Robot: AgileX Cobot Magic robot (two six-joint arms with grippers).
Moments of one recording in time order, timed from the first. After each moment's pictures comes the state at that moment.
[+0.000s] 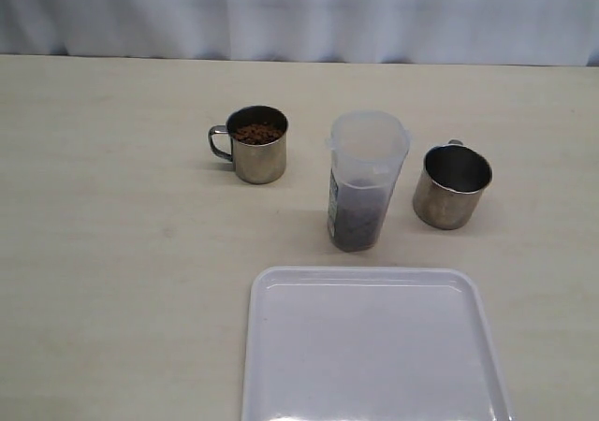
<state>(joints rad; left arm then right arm) -0.01 0.00 0.00 0.04 0.08 0.02 0.07 0.00 0.00 -0.01 0.19 -0.01</state>
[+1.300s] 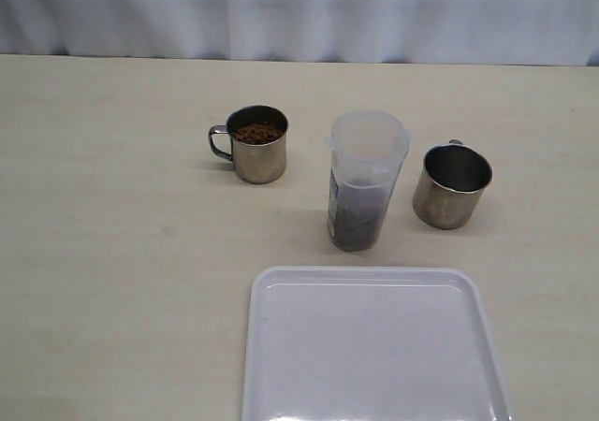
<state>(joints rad) -0.01 0.00 0.00 0.04 0.08 0.02 0.16 0.00 0.00 -0.01 0.19 -0.01</state>
